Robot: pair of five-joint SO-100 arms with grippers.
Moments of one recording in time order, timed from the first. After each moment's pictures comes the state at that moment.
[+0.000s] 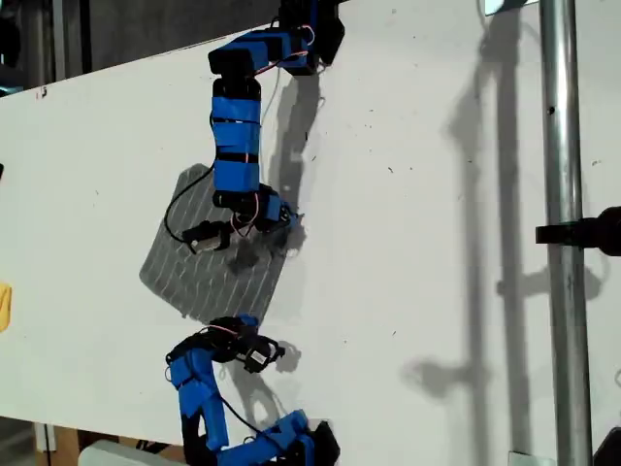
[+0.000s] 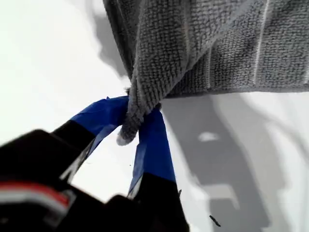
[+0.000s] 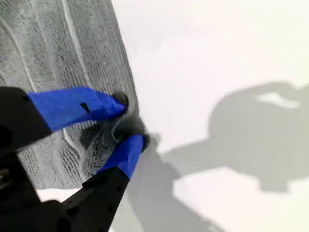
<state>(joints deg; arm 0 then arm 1) -45.3 71.5 98.0 70.2 -47.5 8.2 57.0 63.0 78.7 54.3</state>
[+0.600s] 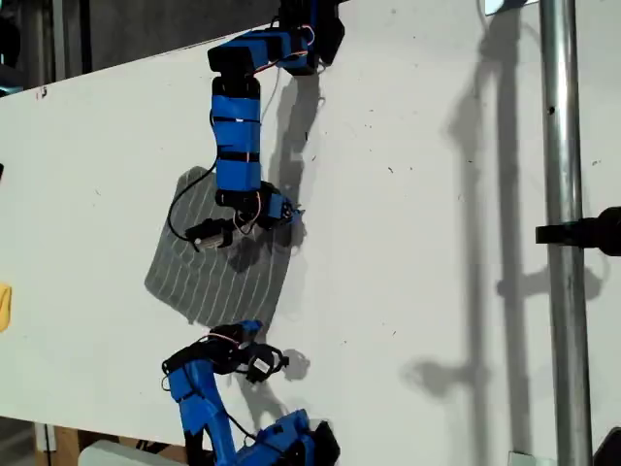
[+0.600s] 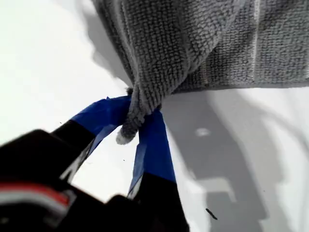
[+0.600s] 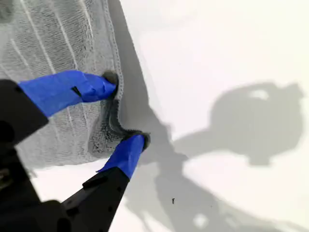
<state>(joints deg) -37.6 88.5 100.2 84.3 -53.3 8.2 58.0 67.2 77.3 54.4</state>
